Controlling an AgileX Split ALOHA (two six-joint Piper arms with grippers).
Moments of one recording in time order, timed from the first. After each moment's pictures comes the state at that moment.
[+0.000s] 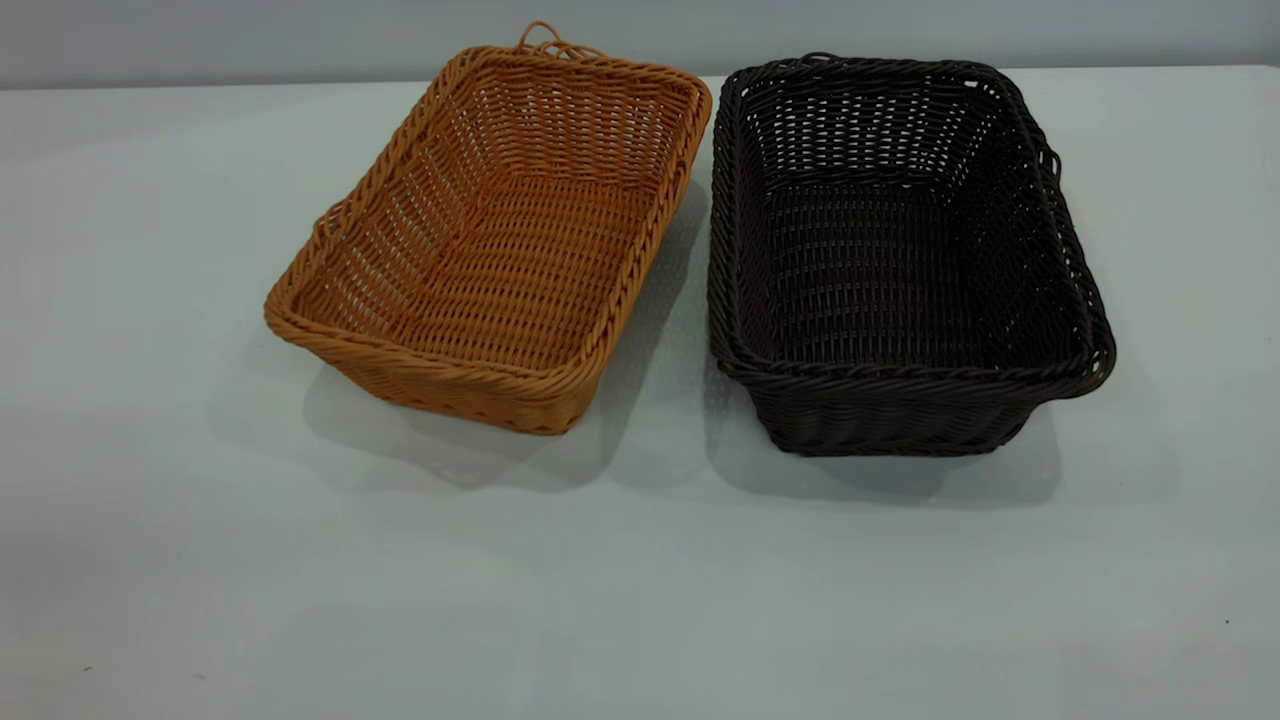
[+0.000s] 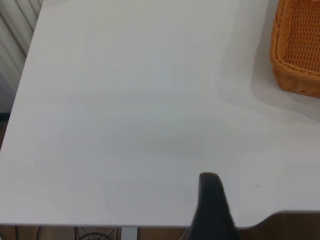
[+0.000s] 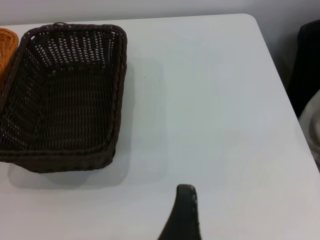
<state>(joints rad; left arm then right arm) -0.02 -0.02 -0.49 0.06 1.11 -0.04 -0.04 -0.02 -0.47 0.02 1.12 -0.02</state>
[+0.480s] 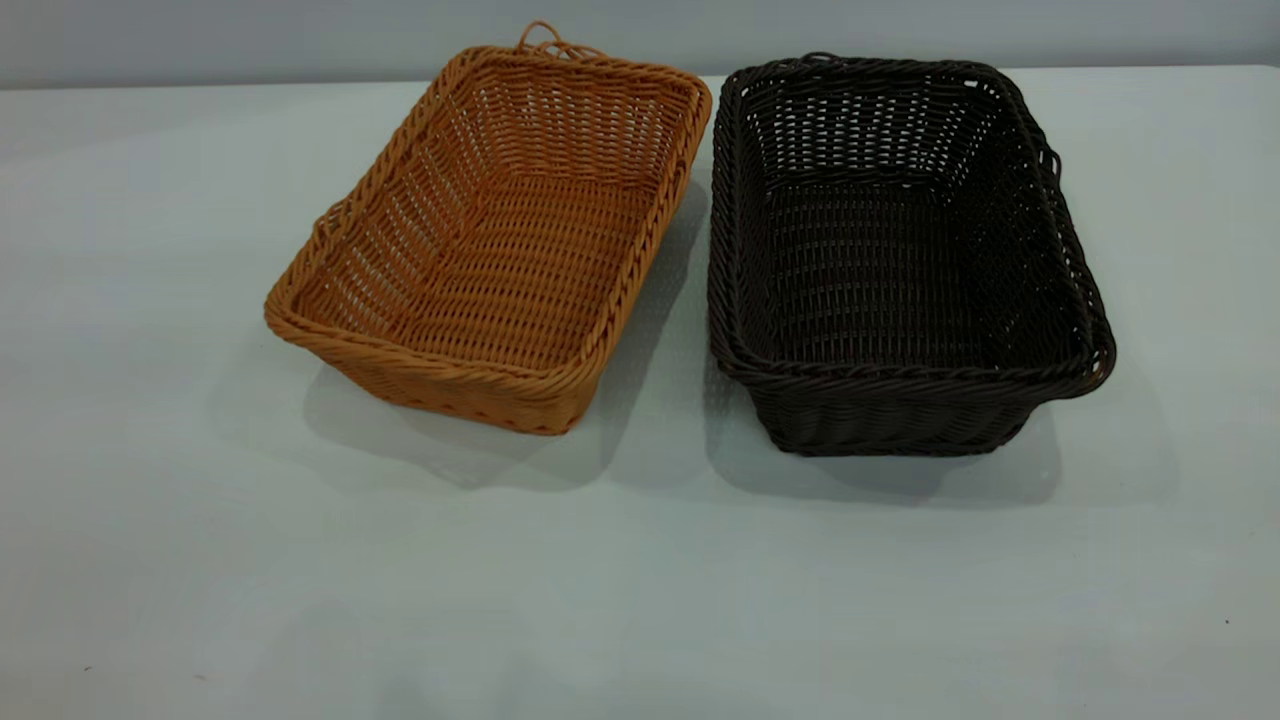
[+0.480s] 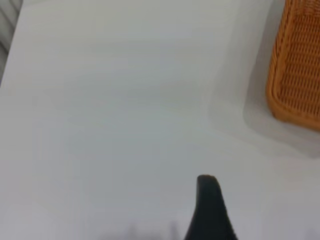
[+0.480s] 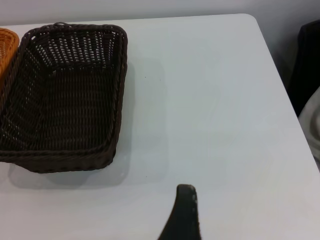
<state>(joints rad) -0.02 0.61 -0.61 0.05 0.73 -0.11 -0.04 -0.02 -0.47 0.02 1.12 -0.02</state>
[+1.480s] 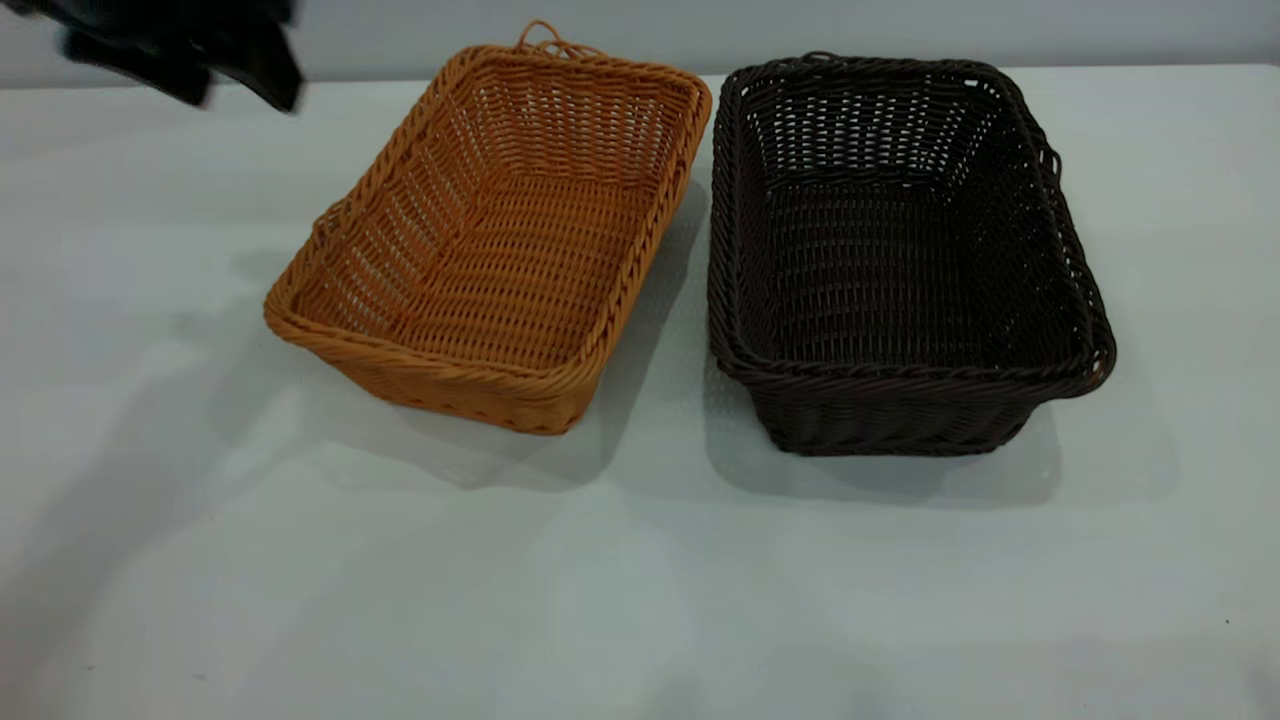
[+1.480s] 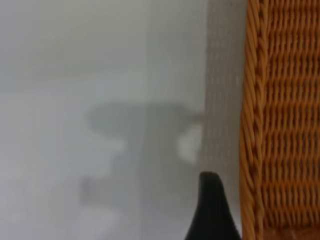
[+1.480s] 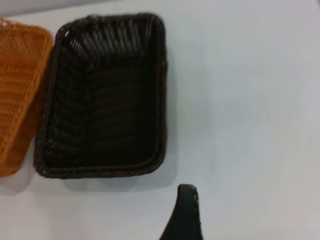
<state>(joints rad) -0.20 1.97 -1.18 -0.19 0.24 0.20 -0.04 0.55 -0.59 0.18 0.88 0.00</state>
